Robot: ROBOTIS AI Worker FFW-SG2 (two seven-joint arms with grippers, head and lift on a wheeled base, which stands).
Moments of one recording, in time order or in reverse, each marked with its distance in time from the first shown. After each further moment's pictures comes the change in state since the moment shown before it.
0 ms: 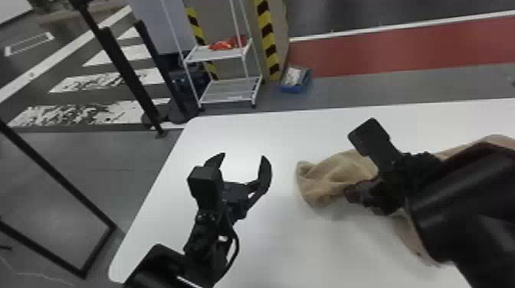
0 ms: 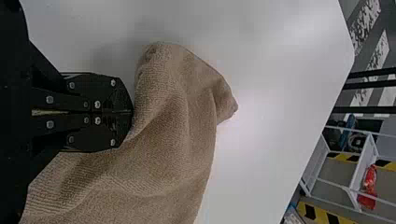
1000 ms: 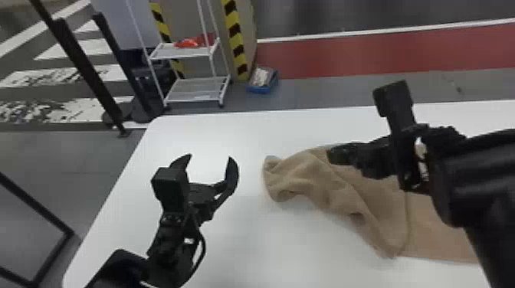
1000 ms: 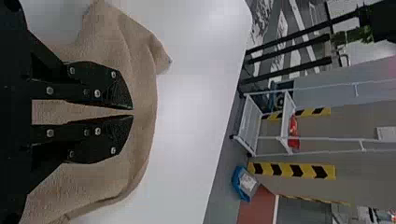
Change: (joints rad) left arm -0.014 -0.002 -0.005 0.024 -0.001 -0.002 -0.002; right arm 0.020 0.000 -0.269 -0.064 -0.196 -0.114 0.003
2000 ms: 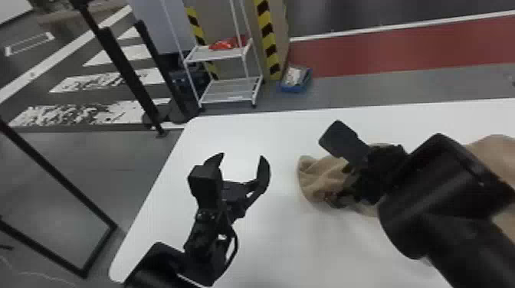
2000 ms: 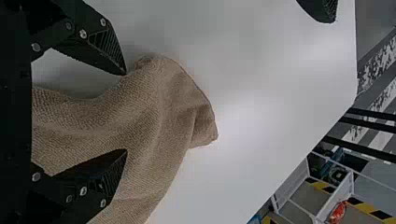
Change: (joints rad) left arm 0.002 0.005 0.010 -0.004 0.000 0.003 0.000; right arm -0.107 0.000 0.399 0.210 0.368 -0.086 0.108
